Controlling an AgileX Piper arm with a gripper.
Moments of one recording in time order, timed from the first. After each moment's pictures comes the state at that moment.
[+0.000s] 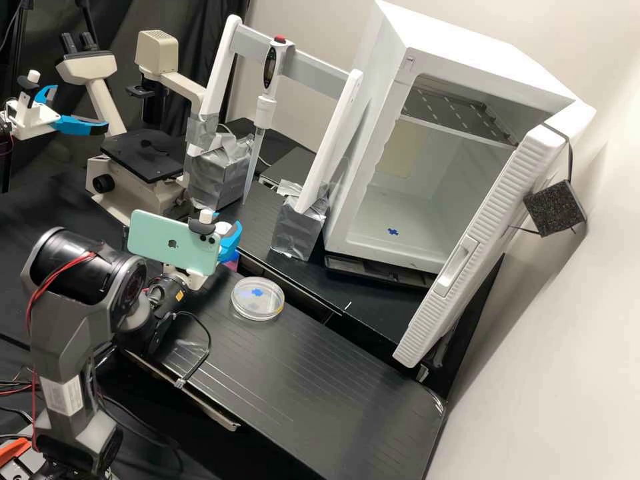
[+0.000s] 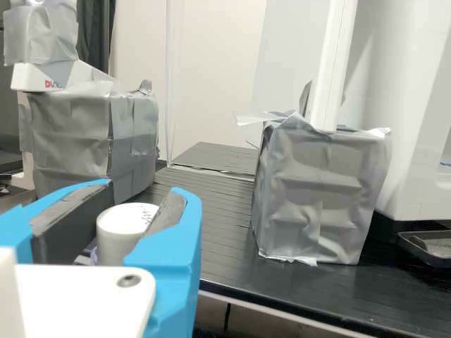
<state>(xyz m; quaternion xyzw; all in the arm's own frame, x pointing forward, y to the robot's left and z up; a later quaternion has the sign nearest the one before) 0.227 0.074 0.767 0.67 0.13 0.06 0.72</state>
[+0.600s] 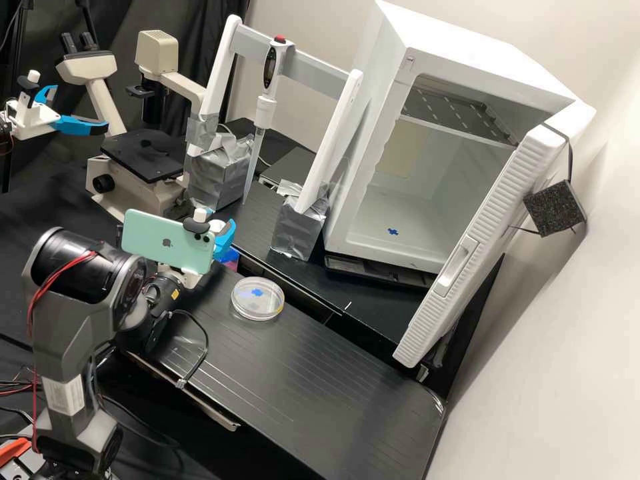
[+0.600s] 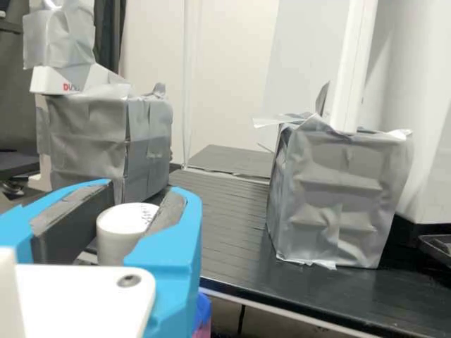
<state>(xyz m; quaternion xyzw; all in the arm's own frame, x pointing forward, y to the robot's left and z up) 0.226 0.078 0.758 0.67 0.15 0.06 0.72</state>
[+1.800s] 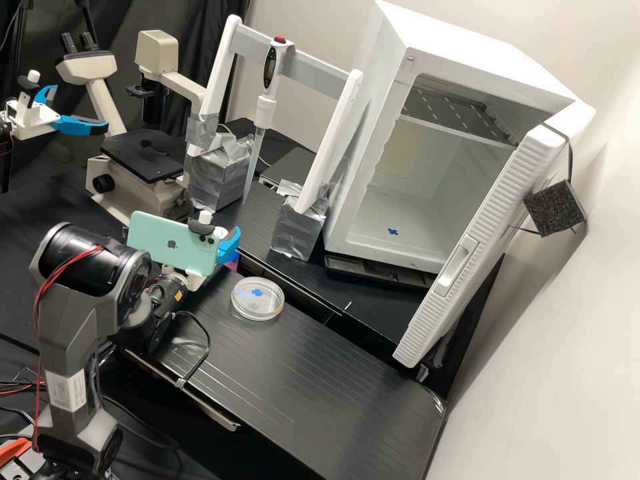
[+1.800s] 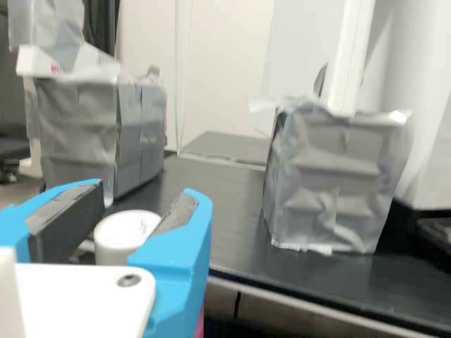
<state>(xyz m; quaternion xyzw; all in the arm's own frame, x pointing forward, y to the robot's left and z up) 0.229 0.076 0.763 0.68 0.14 0.06 0.72</state>
